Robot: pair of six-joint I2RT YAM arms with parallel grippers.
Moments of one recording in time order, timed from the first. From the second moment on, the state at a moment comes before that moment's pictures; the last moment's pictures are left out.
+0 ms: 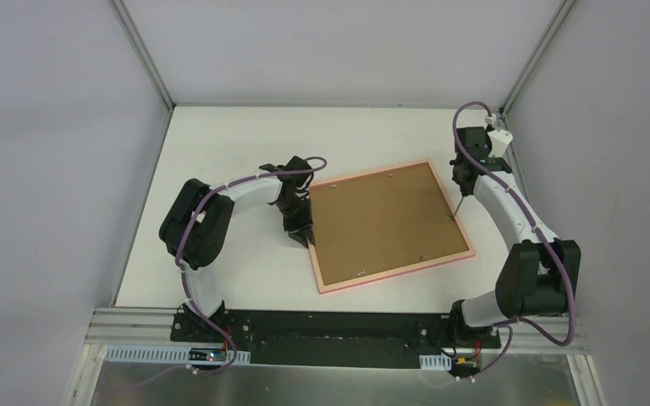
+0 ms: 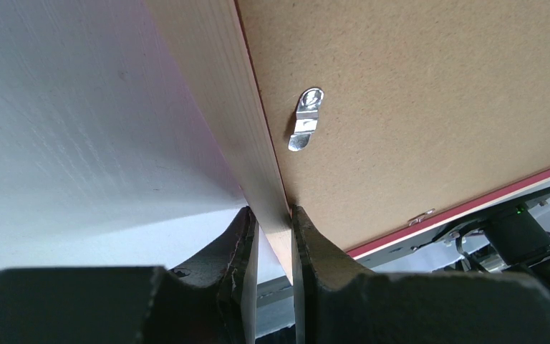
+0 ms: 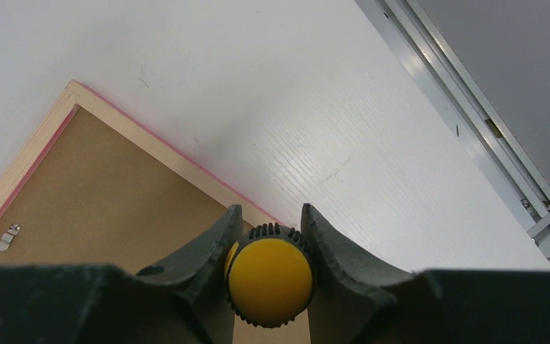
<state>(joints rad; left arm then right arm) -0.56 1.85 1.18 -0.73 0.34 -0.67 0.11 1.45 1.14 -0.63 0.60 0.53</state>
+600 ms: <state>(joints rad) -0.56 1.85 1.18 -0.73 0.35 -0.66 0.12 1.51 1.13 -0.49 0.63 0.48</state>
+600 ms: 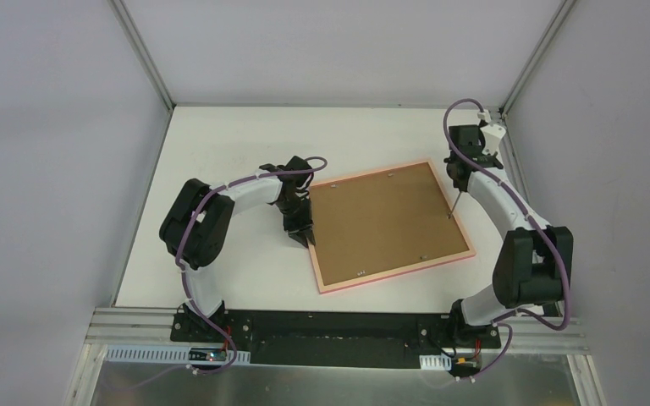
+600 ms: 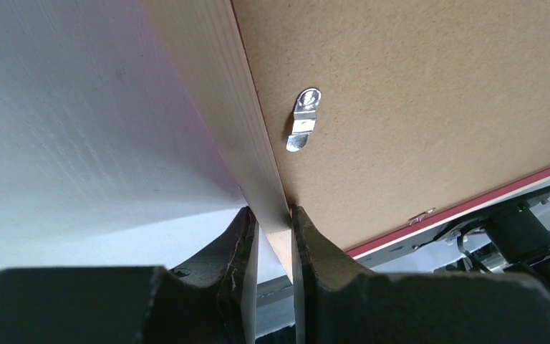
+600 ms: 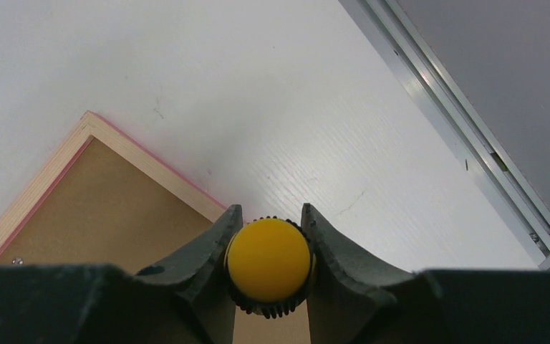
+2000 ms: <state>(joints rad) -0.56 1.88 1.20 -0.76 0.37 -0.64 0.14 1.59 1.14 -0.41 0.73 0.38</state>
